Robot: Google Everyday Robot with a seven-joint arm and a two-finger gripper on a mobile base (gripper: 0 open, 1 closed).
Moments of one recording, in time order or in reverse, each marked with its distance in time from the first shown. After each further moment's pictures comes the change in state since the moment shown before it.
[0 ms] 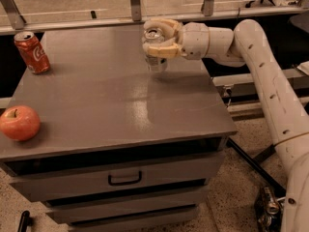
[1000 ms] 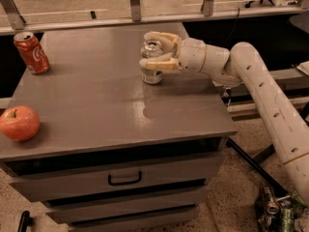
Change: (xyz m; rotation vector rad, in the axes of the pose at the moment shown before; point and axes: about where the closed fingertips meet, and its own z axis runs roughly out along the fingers) arm 0.025 0.010 -0.003 0.143 -0.018 0.004
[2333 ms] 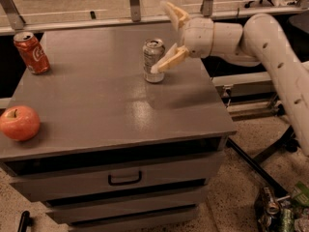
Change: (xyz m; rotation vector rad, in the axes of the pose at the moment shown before) arm -0.041 -0.009 -0.001 -0.028 0.176 -0.094
